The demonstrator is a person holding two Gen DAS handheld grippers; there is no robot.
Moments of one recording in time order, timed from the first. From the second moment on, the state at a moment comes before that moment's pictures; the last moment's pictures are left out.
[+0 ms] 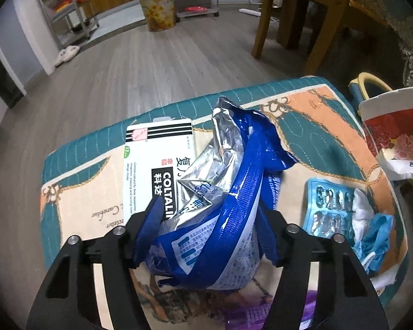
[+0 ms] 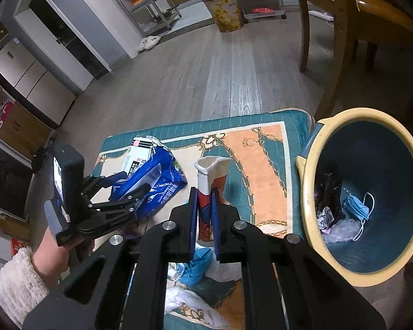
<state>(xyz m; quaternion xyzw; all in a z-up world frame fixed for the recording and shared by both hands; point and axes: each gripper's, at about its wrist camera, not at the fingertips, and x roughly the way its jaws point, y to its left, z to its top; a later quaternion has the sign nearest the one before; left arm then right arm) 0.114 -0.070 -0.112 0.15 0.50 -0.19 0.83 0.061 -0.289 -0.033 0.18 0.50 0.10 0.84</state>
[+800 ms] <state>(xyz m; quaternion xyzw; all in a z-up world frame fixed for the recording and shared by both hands) 0.077 -0.111 -0.015 0.11 0.41 -0.22 0.88 0.034 -0.338 0.009 0.17 0.44 0.02 0.88</state>
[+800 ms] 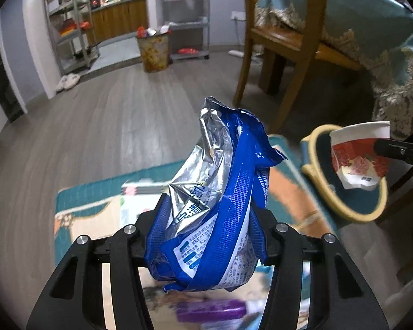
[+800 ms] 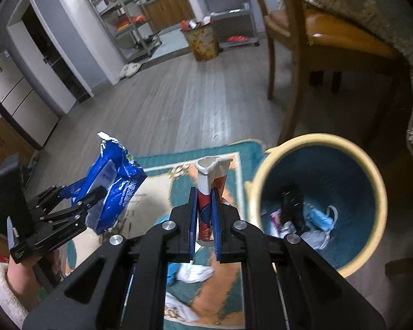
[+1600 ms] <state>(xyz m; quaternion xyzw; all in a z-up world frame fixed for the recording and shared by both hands) 0.056 -0.244 -0.017 0.12 0.39 -0.33 0.85 0.004 -0.472 -0.023 0.21 0.42 -0.09 0.88</state>
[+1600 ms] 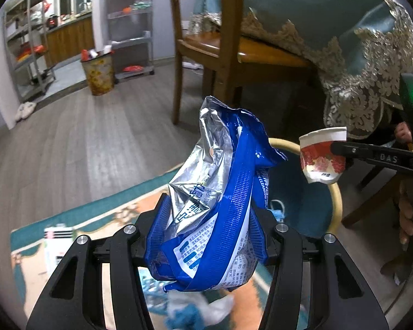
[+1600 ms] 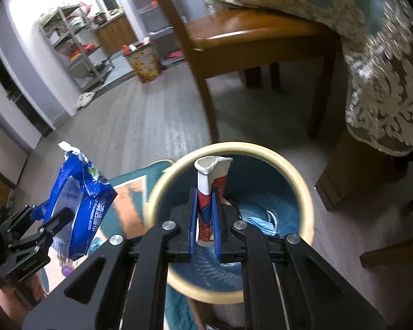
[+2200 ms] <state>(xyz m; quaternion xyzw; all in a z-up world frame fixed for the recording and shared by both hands) 0.054 -0.329 -0.070 0.12 0.43 -0.38 0.81 -0.008 -0.516 -0.084 0.22 0.47 -0.12 0.85</state>
